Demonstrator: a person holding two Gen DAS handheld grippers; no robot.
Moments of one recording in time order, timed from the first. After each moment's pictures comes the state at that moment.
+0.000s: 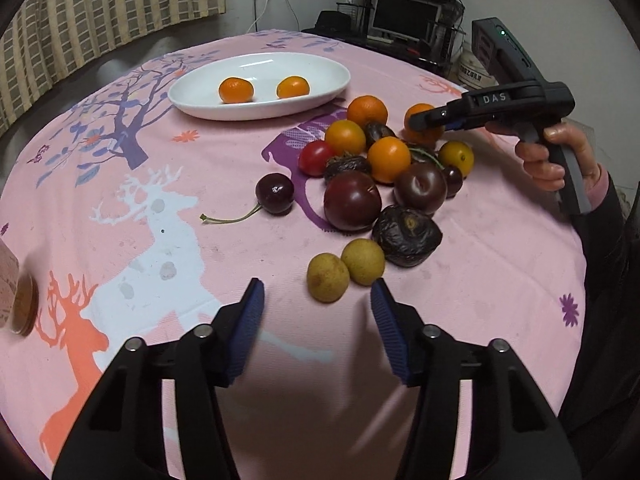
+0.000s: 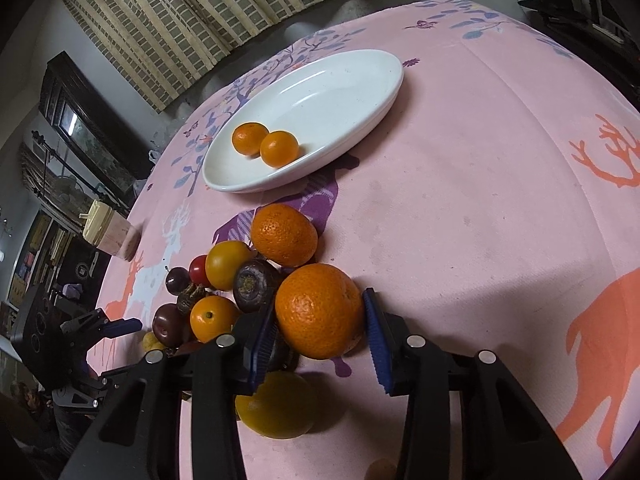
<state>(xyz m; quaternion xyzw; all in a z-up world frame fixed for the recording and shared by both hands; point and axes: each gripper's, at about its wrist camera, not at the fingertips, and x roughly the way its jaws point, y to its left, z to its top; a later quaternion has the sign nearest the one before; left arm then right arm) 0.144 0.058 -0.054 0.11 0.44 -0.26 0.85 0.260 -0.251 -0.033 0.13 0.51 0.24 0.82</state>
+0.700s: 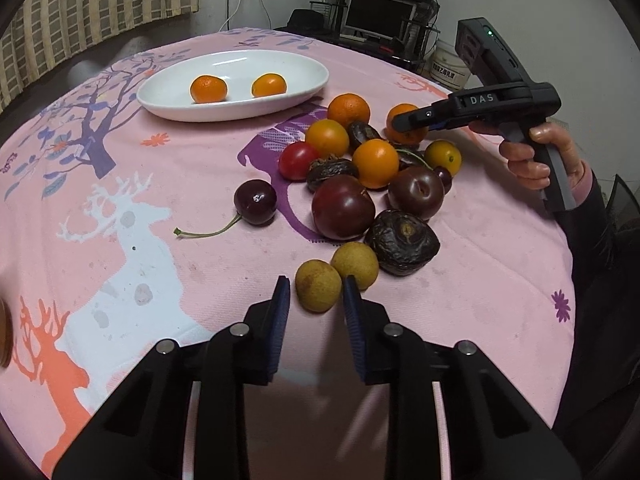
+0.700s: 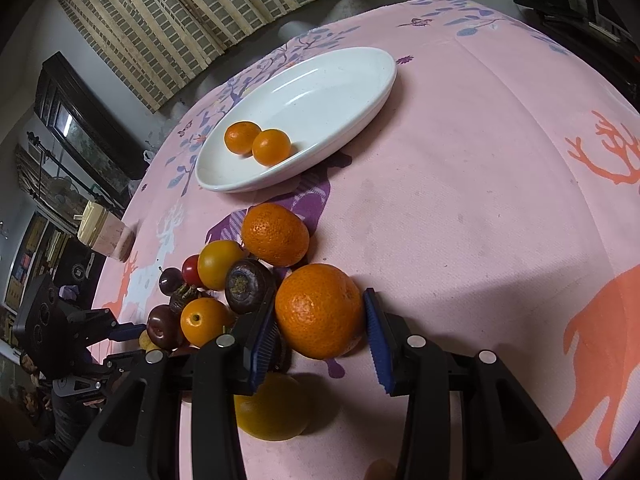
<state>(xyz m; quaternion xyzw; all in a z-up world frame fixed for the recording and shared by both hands) 0.159 0.056 -0.061 0.09 0.44 -0.31 0.84 0.261 -0.253 -0.036 0.13 0.51 0.23 0.82</state>
